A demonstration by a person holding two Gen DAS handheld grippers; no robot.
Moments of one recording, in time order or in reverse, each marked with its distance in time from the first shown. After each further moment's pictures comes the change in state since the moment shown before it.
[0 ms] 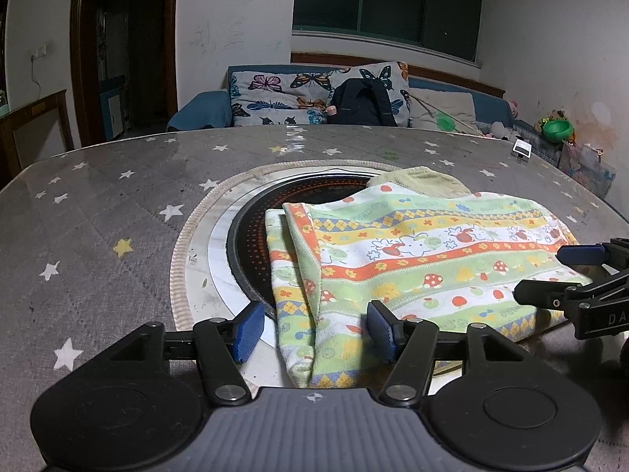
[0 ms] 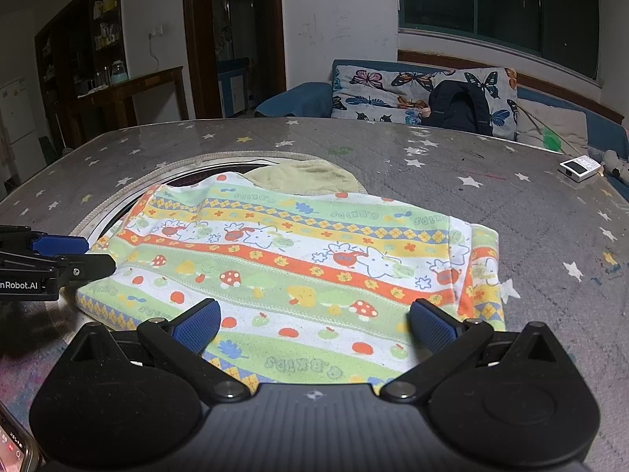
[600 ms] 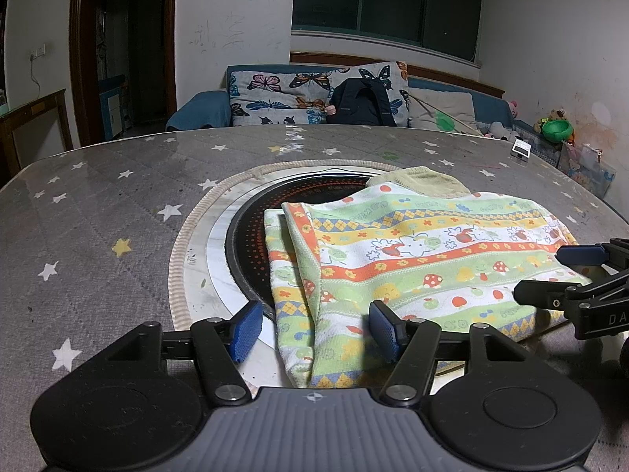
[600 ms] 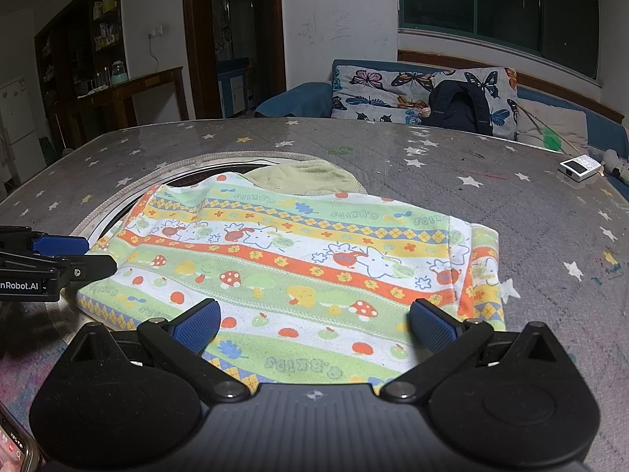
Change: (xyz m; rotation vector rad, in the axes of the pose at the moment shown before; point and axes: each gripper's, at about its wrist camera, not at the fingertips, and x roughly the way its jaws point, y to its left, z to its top) left arm 0.000 0.009 0.002 0.002 0.002 -0.003; right arm -0.001 -0.001 0.001 0.002 0.000 0.002
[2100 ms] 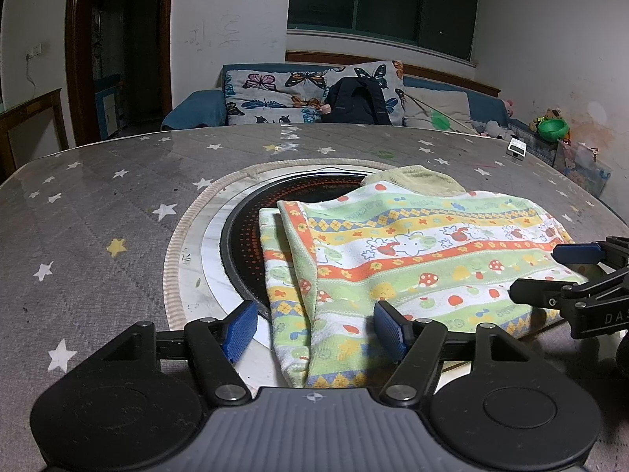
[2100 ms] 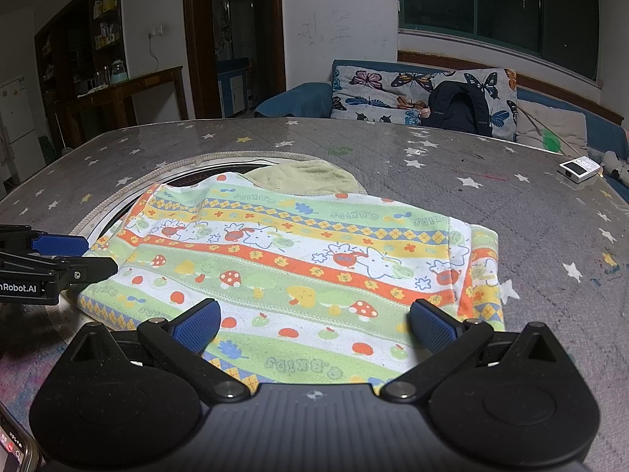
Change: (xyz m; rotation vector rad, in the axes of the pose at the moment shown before) left arm 0.001 -0.013 -0.001 0.005 0.002 -0.012; right arm 0.000 0.001 0.000 -0.002 -0.001 -0.003
